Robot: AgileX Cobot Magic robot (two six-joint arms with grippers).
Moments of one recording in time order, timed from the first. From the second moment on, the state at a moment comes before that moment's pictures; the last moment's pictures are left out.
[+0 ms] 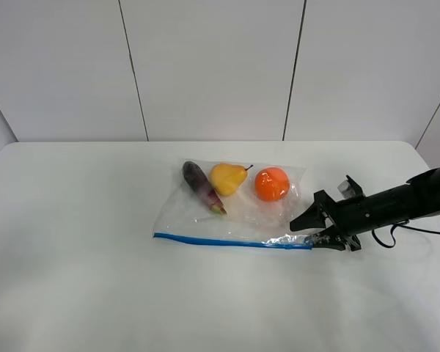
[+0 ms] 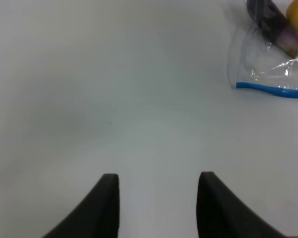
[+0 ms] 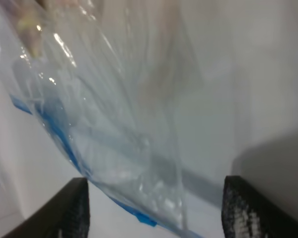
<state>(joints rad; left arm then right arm) 0.00 -0.01 -0.57 -0.05 1.17 0.00 -0.14 2.15 -0.95 1.27 0.92 -1.07</state>
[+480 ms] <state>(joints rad) 0.00 -0.01 -0.57 -0.05 1.17 0.00 -0.13 2.15 -0.95 1.28 0.91 -1.08</state>
